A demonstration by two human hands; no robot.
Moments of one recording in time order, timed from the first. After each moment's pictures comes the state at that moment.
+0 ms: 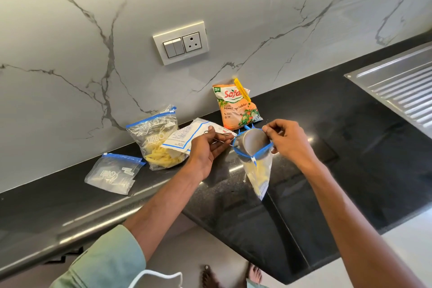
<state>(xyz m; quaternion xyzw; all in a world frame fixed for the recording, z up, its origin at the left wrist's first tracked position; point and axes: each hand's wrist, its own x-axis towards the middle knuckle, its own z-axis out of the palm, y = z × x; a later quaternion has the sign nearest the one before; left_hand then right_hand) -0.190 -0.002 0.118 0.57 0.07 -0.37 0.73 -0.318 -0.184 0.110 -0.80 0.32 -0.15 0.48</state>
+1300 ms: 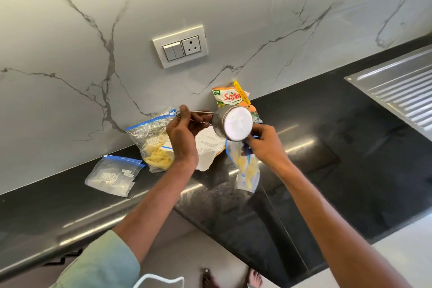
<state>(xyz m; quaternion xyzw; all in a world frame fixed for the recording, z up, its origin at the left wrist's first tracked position) -0.176 0.003 0.154 0.54 -0.06 -0.12 0.83 -0.286 -0.148 0.103 -0.74 0.26 -0.15 0.60</state>
